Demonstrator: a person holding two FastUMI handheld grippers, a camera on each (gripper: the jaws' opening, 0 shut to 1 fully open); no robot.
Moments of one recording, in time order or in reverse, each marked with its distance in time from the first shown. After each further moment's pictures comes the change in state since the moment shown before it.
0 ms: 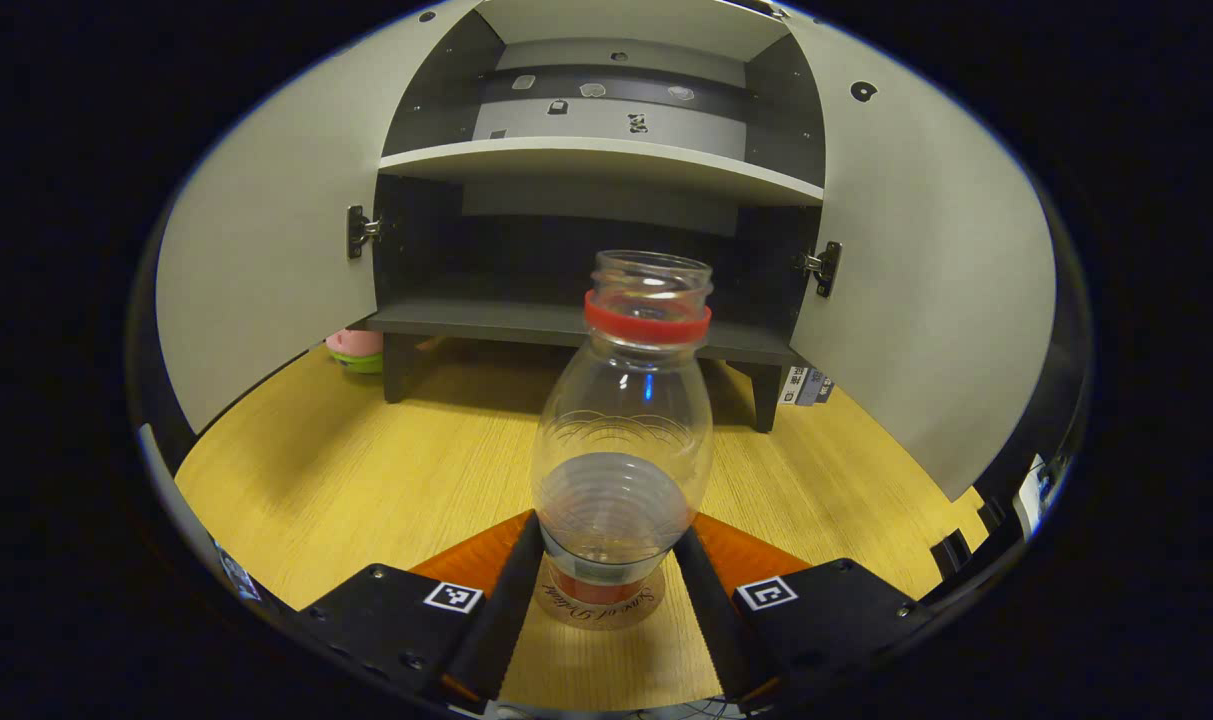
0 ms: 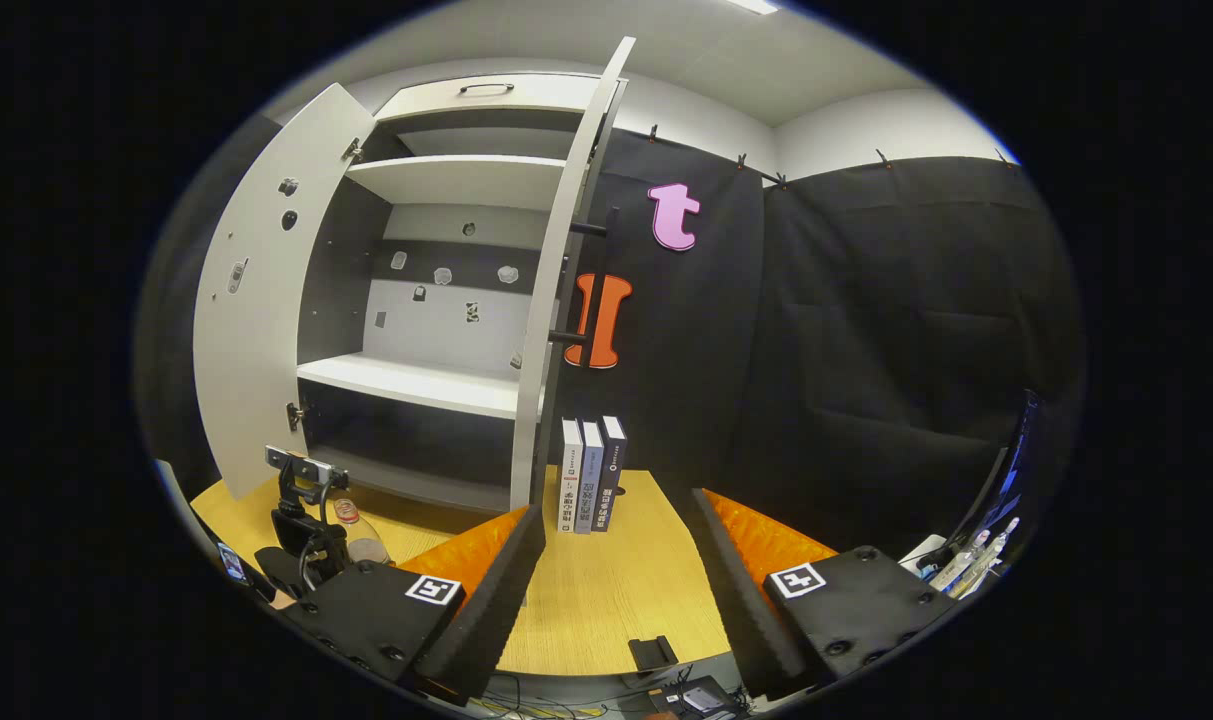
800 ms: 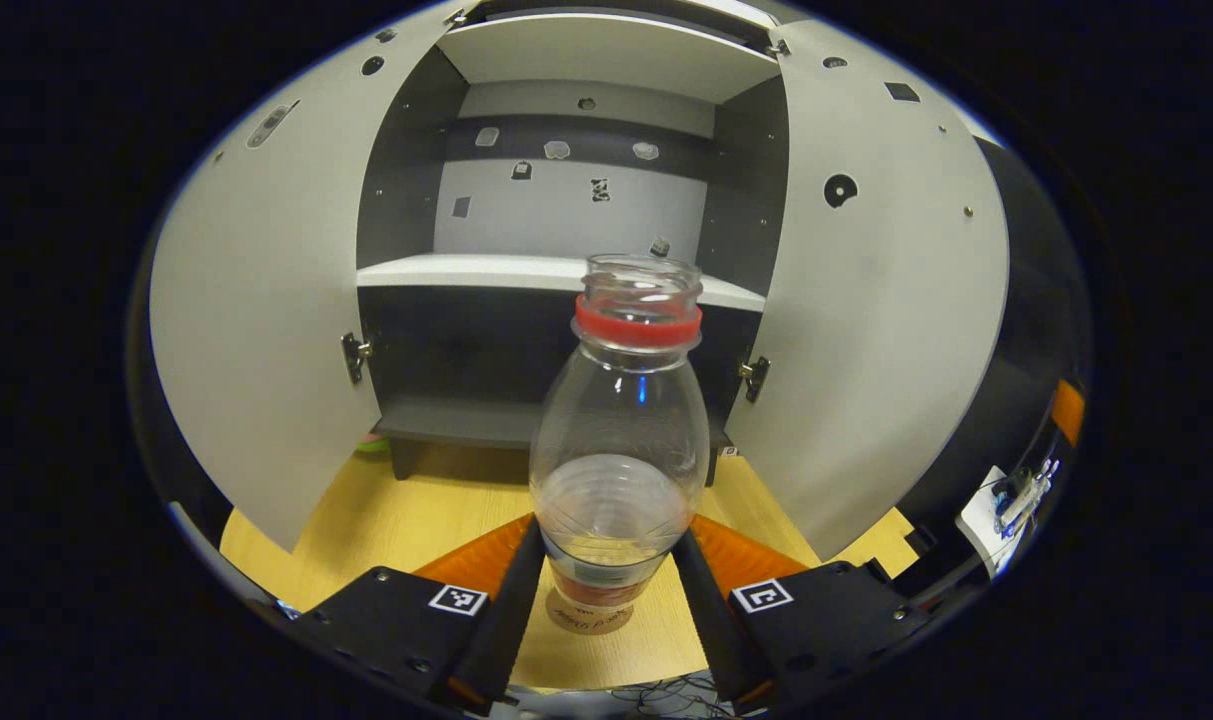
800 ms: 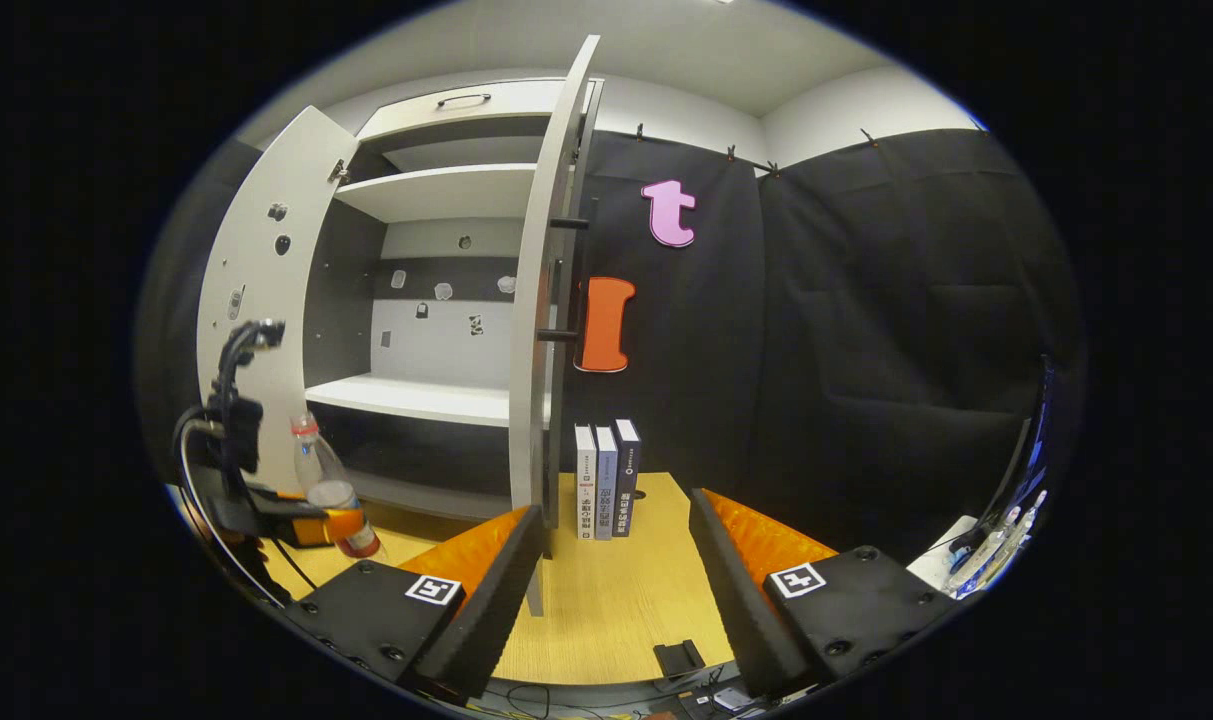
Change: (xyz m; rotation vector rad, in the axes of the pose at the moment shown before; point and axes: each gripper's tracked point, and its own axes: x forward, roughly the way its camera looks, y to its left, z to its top) left arm -0.079 0.000 0.145 0.031 -0.036 -0.120; right arm 0.014 0.001 -0.006 0.086 -0.015 0.045
